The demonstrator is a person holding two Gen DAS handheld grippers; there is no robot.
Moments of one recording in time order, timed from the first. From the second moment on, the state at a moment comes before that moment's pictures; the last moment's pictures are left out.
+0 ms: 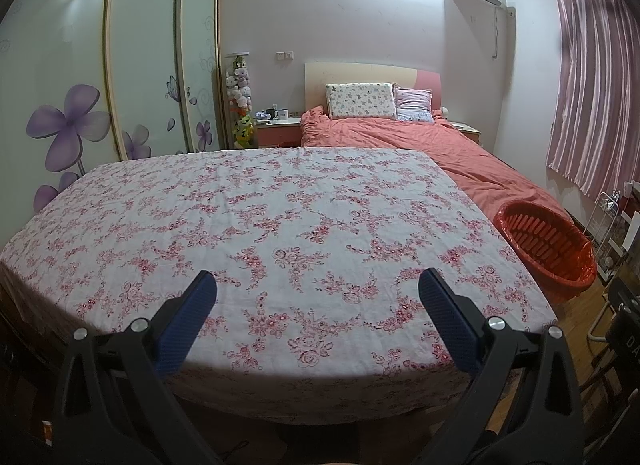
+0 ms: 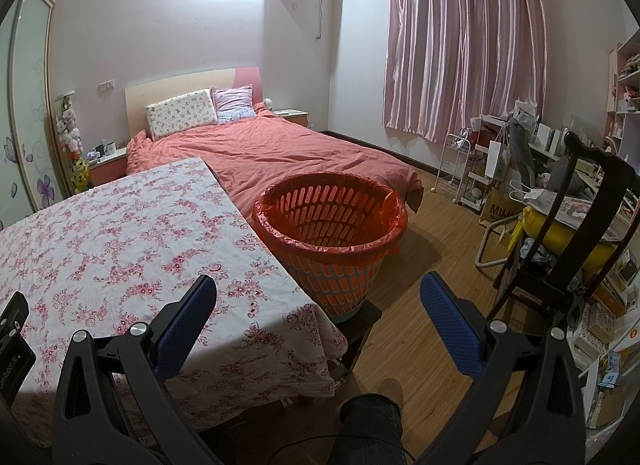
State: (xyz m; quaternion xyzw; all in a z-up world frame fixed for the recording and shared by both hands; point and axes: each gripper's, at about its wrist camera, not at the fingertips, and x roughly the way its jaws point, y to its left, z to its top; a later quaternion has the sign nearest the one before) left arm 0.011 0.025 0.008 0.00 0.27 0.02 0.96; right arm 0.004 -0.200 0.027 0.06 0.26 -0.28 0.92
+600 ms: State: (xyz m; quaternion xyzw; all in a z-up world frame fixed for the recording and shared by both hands) left arm 0.012 0.023 0.006 0.00 0.27 0.01 0.96; right arm 0.005 -0.200 0.026 0.06 0.26 -0.28 0.92
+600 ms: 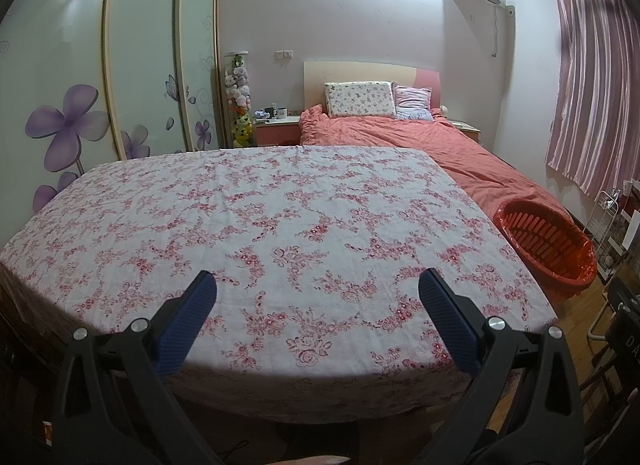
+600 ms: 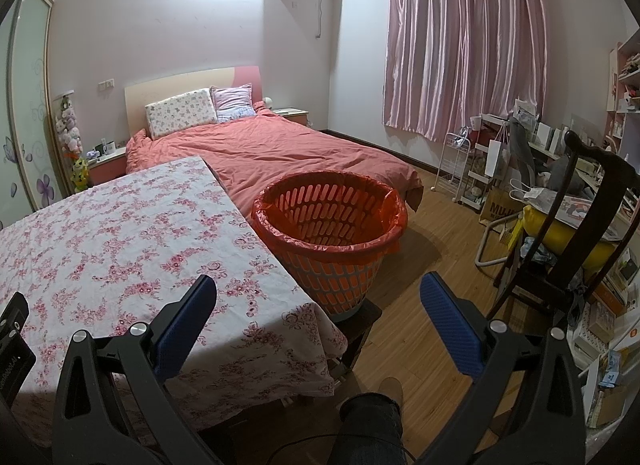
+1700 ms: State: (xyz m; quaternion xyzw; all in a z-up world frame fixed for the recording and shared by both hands) left arm 0.012 0.025 0.002 0.00 0.28 0.02 0.96; right arm 0.005 -0.200 0.027 0.07 0.26 -0.28 0.92
